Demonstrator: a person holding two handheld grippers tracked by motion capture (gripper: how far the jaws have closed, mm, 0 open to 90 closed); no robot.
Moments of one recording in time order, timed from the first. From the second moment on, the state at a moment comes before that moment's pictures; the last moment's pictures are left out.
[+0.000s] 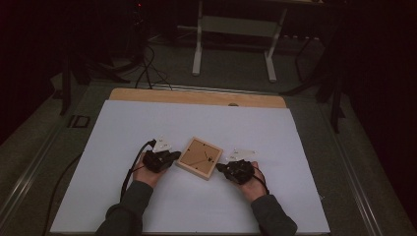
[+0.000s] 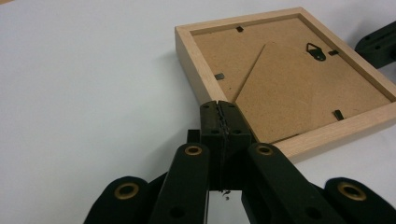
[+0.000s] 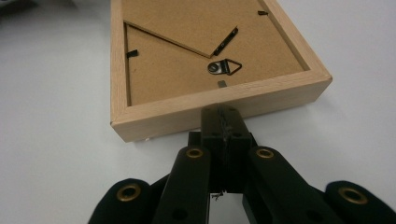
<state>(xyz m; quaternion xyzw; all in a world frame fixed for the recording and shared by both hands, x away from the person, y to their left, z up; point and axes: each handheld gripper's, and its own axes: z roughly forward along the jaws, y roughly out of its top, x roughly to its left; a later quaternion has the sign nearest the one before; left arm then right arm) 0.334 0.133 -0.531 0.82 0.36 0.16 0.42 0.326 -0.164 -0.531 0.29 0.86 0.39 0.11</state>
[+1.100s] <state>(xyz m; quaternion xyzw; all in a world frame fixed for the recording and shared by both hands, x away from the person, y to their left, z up) 0.310 0.133 -0.535 0.82 0.36 0.14 0.42 0.332 -0.166 -0.535 0.32 0.86 0.39 0.09</state>
